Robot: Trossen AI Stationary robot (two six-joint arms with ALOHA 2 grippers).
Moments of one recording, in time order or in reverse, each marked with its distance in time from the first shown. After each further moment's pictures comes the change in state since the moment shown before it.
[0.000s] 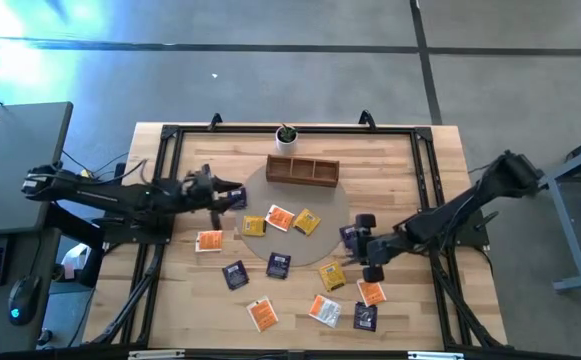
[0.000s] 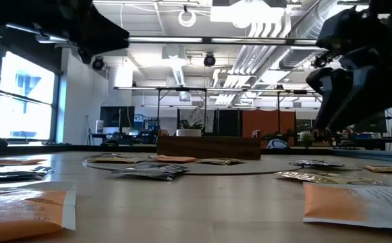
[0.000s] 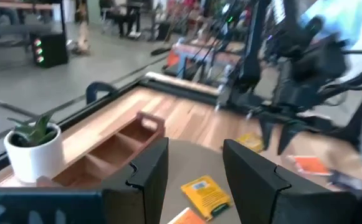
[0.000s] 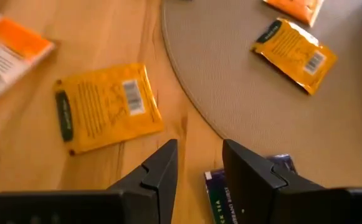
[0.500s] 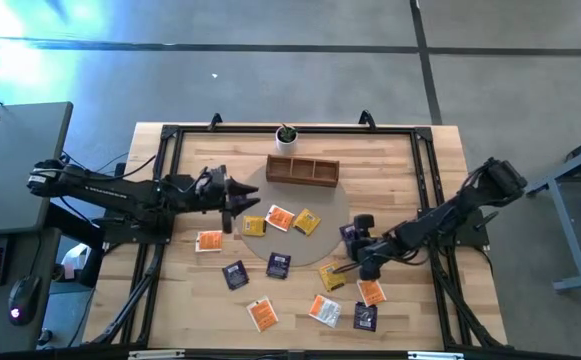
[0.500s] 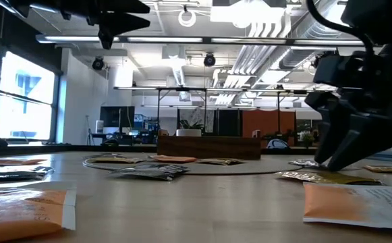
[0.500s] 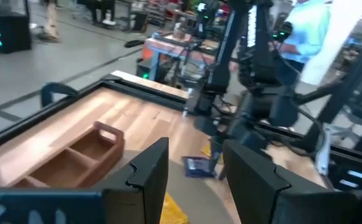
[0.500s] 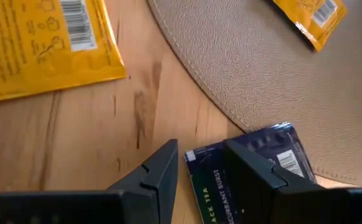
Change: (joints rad) left arm -0.001 0.168 0.182 0.002 0.115 -0.080; right arm -0.036 0.190 -0.006 0.006 0.083 -0.050
